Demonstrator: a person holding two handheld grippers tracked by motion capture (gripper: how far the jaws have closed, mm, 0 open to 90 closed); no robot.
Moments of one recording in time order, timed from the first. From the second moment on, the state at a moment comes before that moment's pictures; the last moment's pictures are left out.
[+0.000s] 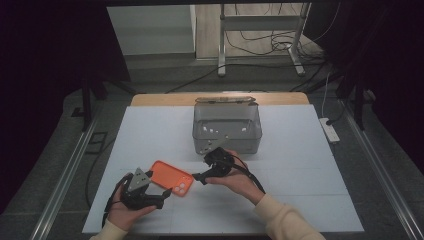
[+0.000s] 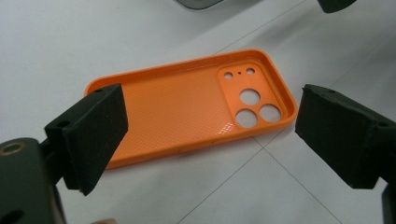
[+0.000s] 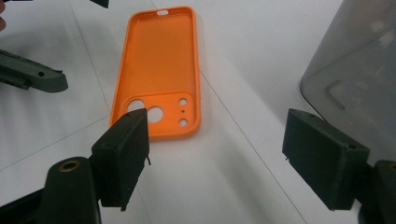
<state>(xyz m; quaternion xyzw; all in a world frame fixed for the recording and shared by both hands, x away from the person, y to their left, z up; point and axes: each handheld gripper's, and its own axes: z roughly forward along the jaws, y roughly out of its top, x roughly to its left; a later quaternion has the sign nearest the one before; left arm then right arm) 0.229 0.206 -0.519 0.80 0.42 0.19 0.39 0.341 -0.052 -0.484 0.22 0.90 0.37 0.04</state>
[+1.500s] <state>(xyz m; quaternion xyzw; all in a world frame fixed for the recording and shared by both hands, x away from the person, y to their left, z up) 0.229 0.208 -0.519 0.80 0.42 0.19 0.39 0.356 -0.012 -0.476 0.22 0.92 0.34 0.03</state>
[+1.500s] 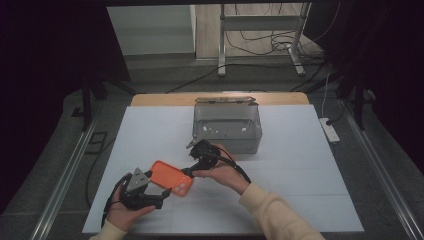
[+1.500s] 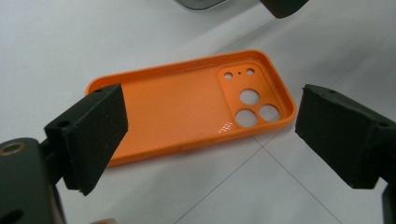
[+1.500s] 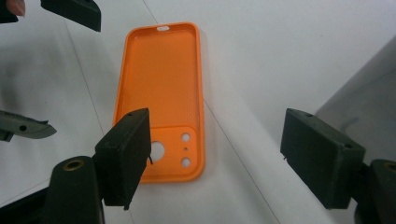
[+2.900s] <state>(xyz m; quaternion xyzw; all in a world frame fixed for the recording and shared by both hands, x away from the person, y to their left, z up) 0.229 0.208 -0.519 0.80 0.42 0.19 0.40 0.367 0.022 -0.486 0.20 0.93 0.30 0.02</state>
